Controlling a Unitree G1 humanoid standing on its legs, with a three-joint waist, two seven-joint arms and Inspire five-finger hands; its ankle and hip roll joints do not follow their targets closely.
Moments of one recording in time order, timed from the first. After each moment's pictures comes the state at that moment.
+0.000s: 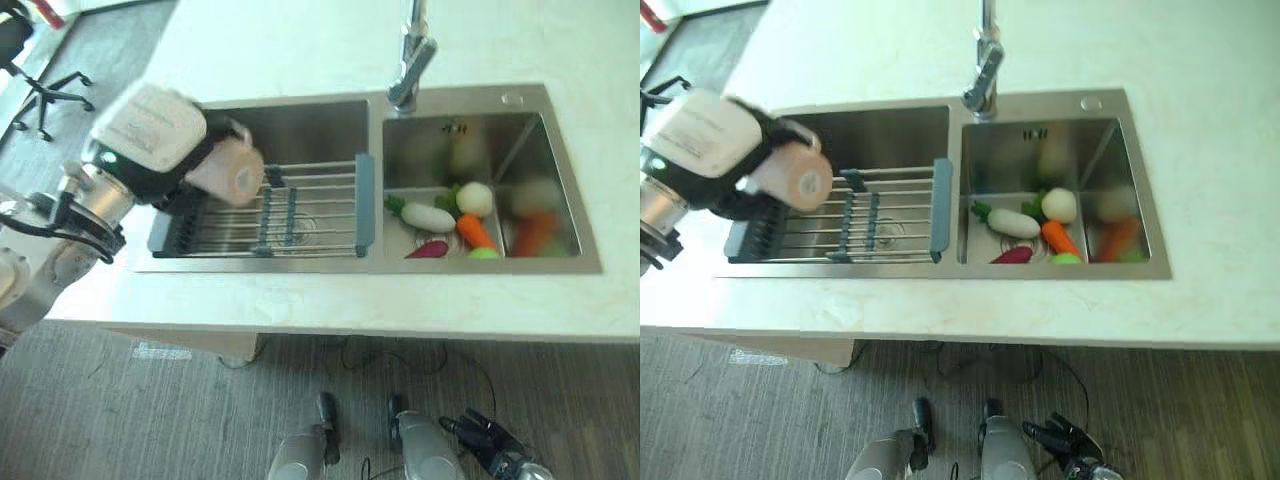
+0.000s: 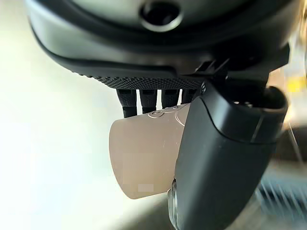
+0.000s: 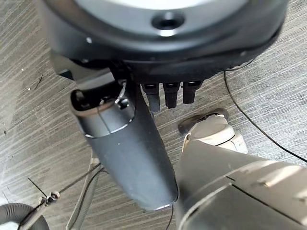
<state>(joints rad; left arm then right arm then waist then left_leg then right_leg) -0.51 1.40 -0.23 0.00 0.51 -0.17 0.30 0.04 -0.35 0.06 1.08 0.69 0.01 0.17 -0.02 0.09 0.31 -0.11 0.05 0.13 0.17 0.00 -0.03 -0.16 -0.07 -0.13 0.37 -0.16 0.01</state>
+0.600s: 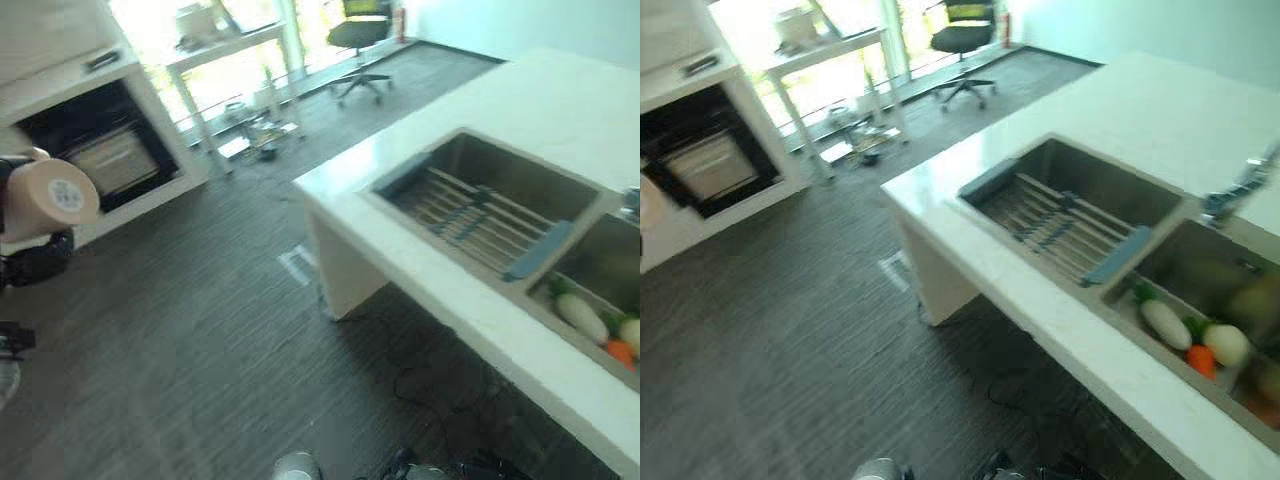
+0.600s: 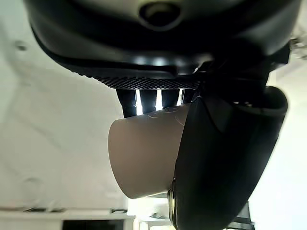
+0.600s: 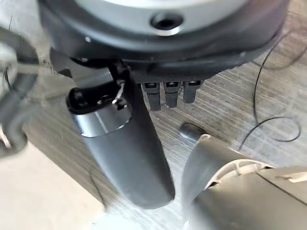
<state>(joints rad) 0.22 1.07 0.39 0.14 0.32 -0.26 0.54 0.08 -0.35 0.00 1.20 0.53 -0.04 0.19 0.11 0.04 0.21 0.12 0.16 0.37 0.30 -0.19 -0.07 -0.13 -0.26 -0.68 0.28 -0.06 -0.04</state>
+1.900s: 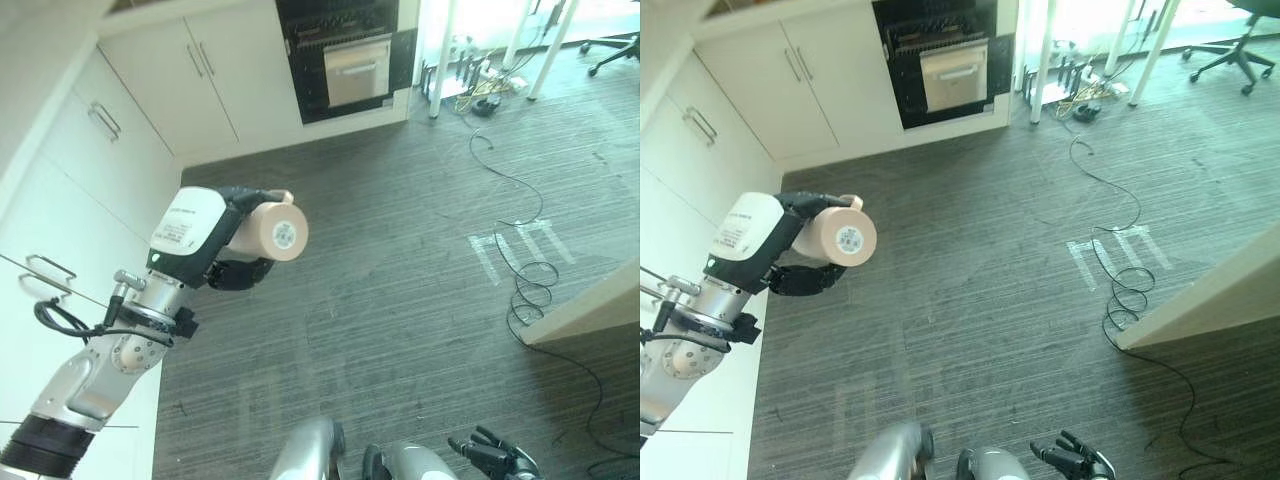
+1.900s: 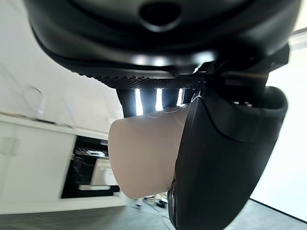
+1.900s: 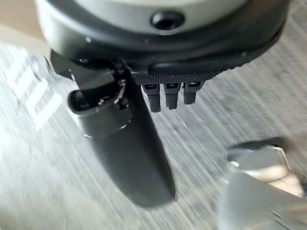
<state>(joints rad) -0.09 0.97 -0.09 -0.09 0.36 -0.31 0.25 0.03 -0.34 -0.04 1.15 0.52 -0.07 0.19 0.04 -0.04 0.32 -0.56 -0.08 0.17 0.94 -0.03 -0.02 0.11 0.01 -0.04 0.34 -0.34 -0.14</state>
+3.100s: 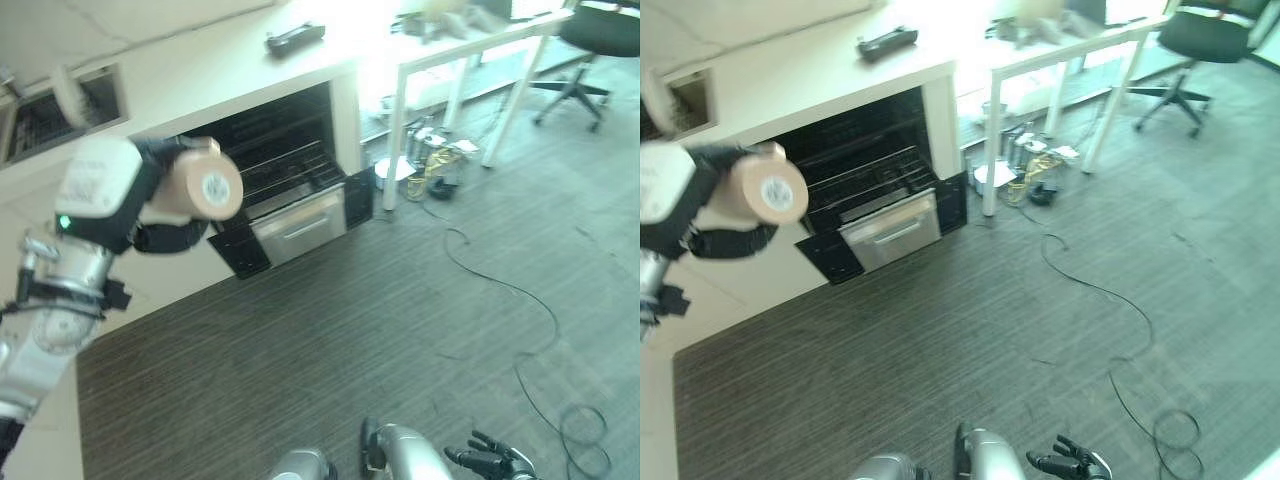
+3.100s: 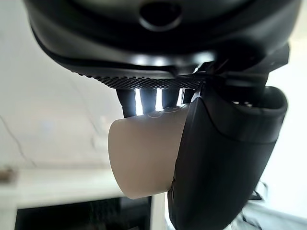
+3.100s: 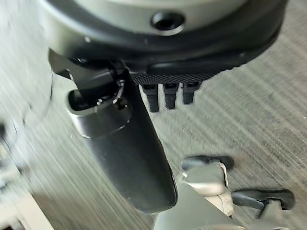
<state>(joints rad) -0.10 1.13 0.08 -0.05 0.20 -0.25 0.31 0.02 -0.39 0.02 1.16 0.44 -0.04 0.17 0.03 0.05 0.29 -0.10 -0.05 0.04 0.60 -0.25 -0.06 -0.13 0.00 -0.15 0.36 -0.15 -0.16</state>
